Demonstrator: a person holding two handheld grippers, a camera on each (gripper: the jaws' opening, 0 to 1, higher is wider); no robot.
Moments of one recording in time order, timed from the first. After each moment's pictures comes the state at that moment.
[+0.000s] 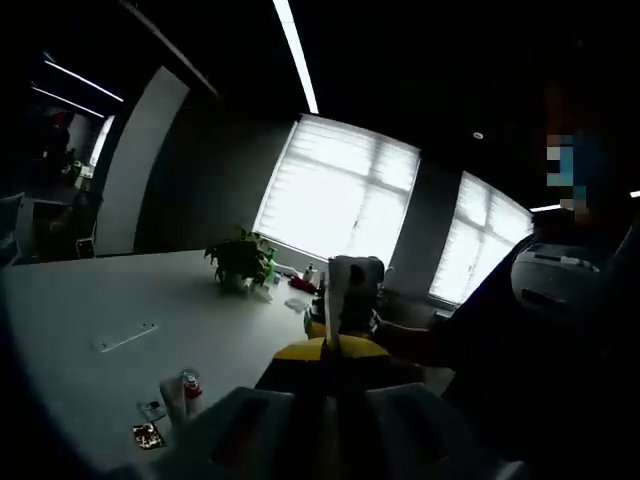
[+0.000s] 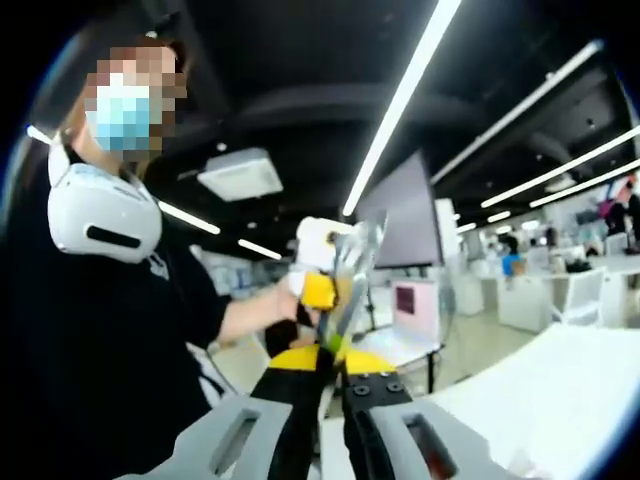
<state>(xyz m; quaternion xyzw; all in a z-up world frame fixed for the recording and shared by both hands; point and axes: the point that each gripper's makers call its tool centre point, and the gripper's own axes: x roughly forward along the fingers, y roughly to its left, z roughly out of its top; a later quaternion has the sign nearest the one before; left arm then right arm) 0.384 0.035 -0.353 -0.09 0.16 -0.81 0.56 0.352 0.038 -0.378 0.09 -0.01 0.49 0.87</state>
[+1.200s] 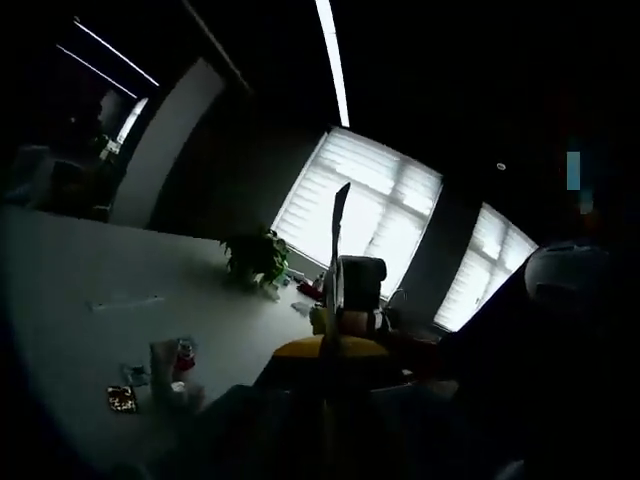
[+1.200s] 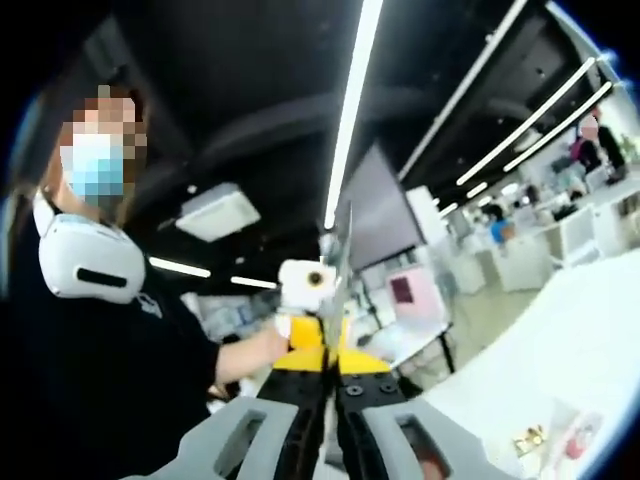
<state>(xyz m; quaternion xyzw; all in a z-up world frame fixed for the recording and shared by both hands) 0.391 0.043 -0.408 -0.17 0.21 -0.77 0.58 0.371 0.027 -0.406 0.21 0.02 0.46 0.86</state>
